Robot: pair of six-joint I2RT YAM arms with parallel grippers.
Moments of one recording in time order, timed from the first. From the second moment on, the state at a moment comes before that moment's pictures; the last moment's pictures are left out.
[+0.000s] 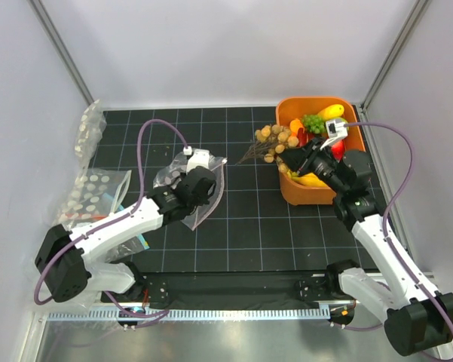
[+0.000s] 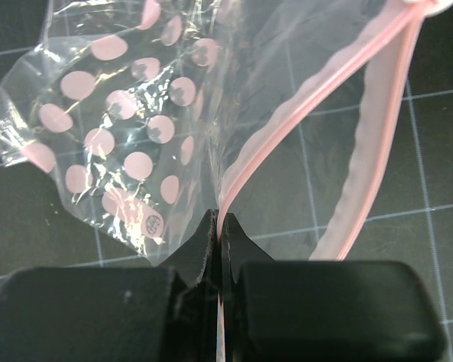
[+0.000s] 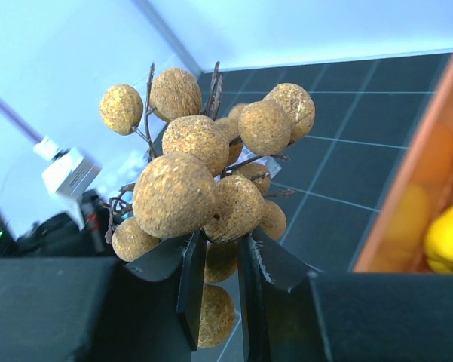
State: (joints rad) left arm -0.86 1.30 0.95 -0.44 -0.55 -0.48; right arm 0.22 0.91 0.76 0.14 -0.41 0.55
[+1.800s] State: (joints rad) left arm -0.82 1.33 1.14 -0.48 -0.19 -0.58; right arm 0.59 1.02 0.79 0.03 -0.26 0.25
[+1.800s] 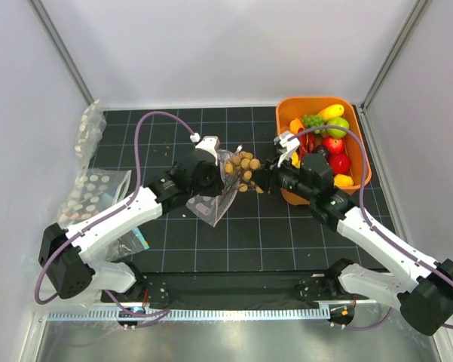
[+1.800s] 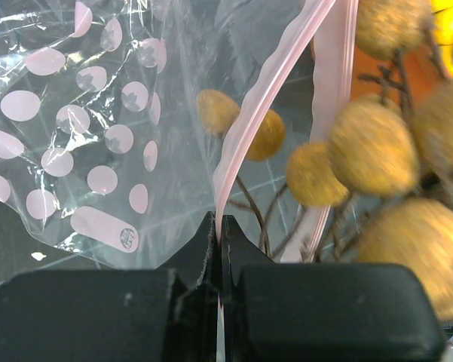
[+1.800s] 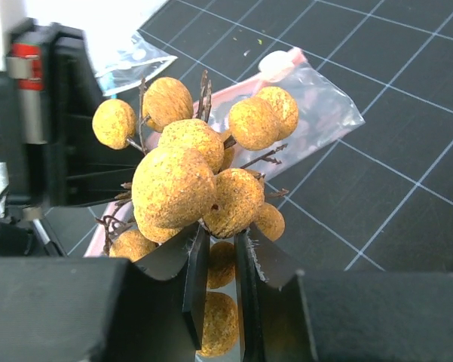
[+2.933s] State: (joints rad) left arm -0.84 1.34 1.07 -0.39 -0.36 -0.57; right arm 0.79 1.25 0.95 -0.17 0.02 0.18
